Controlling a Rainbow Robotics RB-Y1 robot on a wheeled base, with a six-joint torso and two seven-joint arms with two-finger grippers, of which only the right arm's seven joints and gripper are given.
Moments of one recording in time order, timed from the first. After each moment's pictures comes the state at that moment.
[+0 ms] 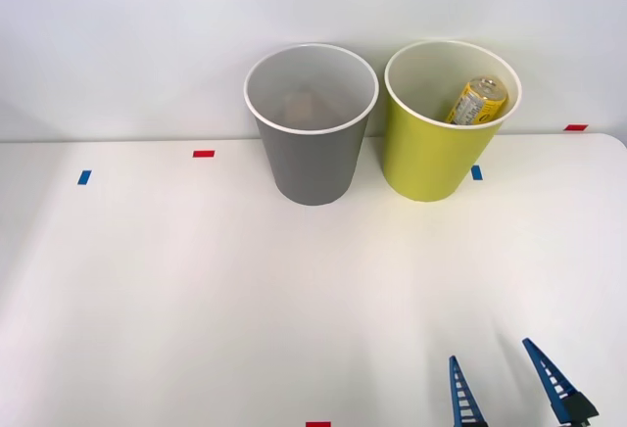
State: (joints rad) arm 0.70 -0.21 0.15 -1.58 0.20 -0.91 1.23
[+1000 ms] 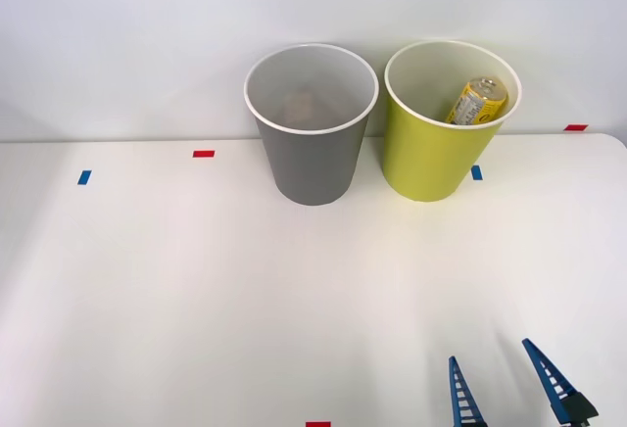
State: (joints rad) arm 0.70 -0.21 0.15 -1.58 0.20 -0.91 1.23
